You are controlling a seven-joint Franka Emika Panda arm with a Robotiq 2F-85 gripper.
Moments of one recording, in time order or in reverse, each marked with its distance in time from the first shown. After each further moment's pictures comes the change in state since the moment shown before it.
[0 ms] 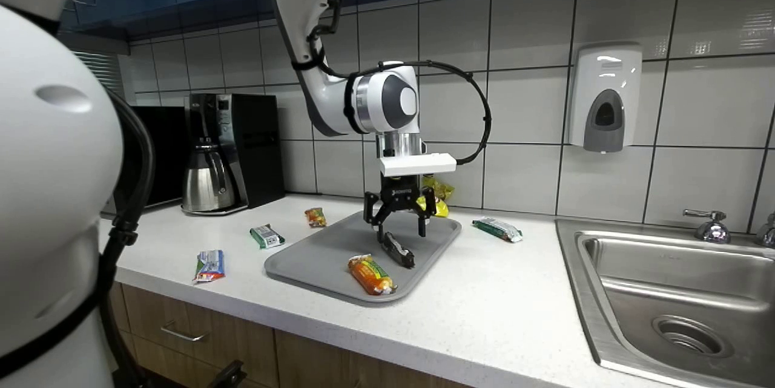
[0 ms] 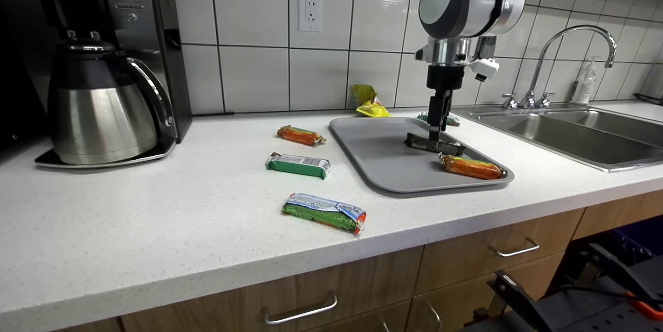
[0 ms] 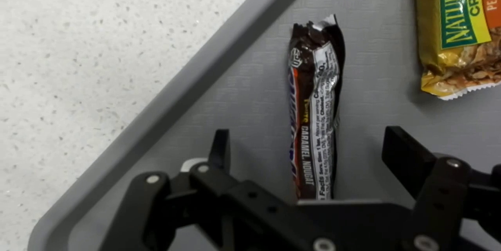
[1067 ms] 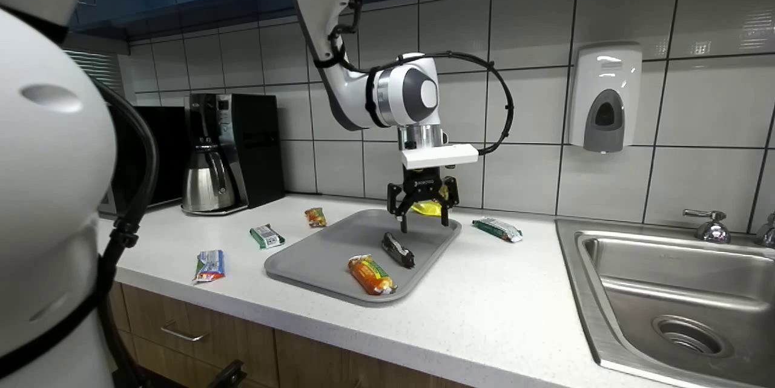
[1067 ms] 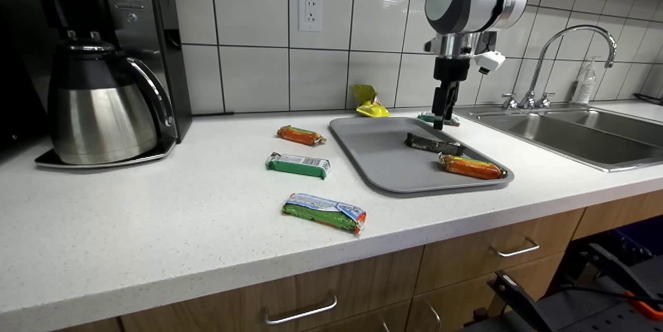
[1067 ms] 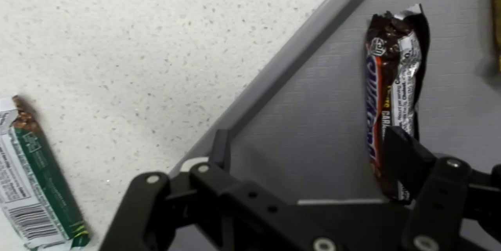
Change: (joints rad) arm -0.027 0.039 -0.036 0.096 0.000 0.001 0.000
